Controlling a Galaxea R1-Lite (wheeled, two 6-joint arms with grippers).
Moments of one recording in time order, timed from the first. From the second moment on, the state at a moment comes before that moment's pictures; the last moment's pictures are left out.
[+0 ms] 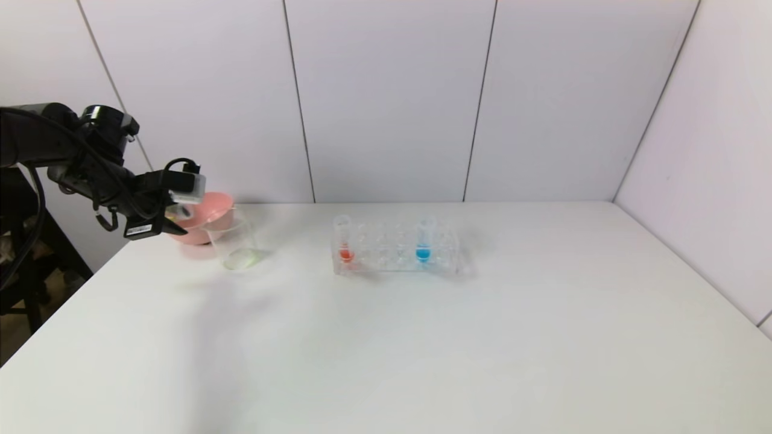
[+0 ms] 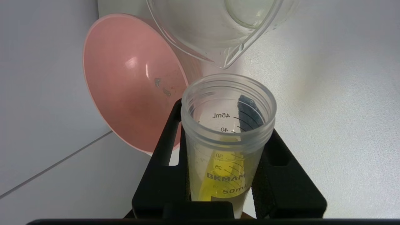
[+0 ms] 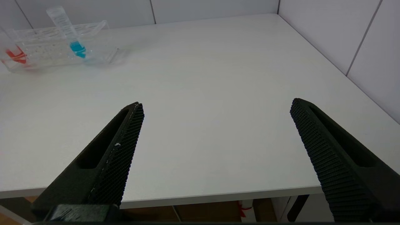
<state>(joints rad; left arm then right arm) 0.21 2.18 -2.01 0.79 -0.27 1.54 0.00 0.00 0.00 0.00 -0.04 0.09</state>
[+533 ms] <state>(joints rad) 0.19 2.18 -2.01 0.79 -0.21 1.53 0.00 0.00 0.00 0.00 -0.04 0.09</state>
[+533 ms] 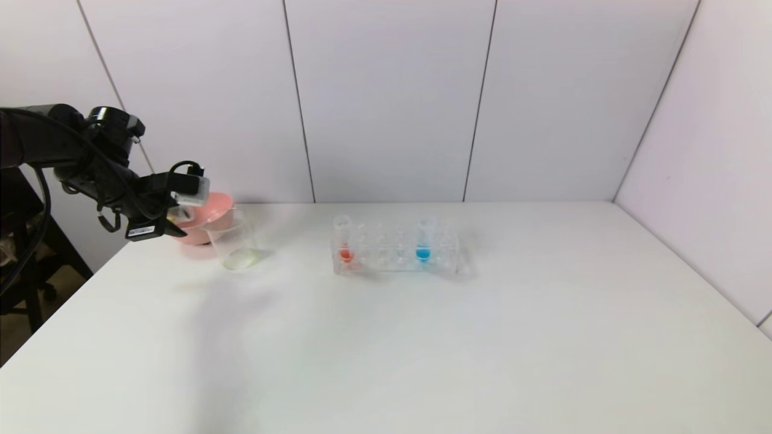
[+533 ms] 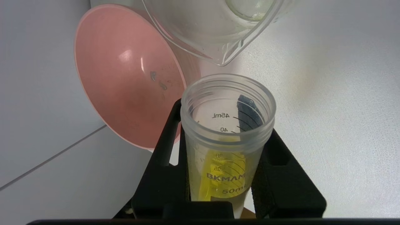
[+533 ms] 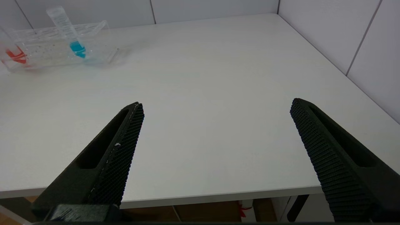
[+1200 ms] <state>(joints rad) 0.17 2.19 -2.01 0.78 -0.12 1.50 0.00 0.00 0.00 0.00 -0.04 0.09</state>
